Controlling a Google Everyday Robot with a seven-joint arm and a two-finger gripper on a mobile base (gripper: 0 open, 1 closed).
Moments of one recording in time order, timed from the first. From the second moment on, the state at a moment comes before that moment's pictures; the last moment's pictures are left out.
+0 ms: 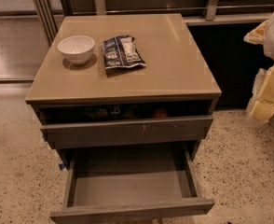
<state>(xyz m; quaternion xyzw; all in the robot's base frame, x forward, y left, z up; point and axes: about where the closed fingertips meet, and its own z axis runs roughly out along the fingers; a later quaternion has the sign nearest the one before) 0.438 -0.216 0.980 -0.60 0.78 -0.04 0.16</state>
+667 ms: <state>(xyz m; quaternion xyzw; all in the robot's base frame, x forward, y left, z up) 0.428 -0.213 0.951 -0.62 0.77 -0.02 0.16</state>
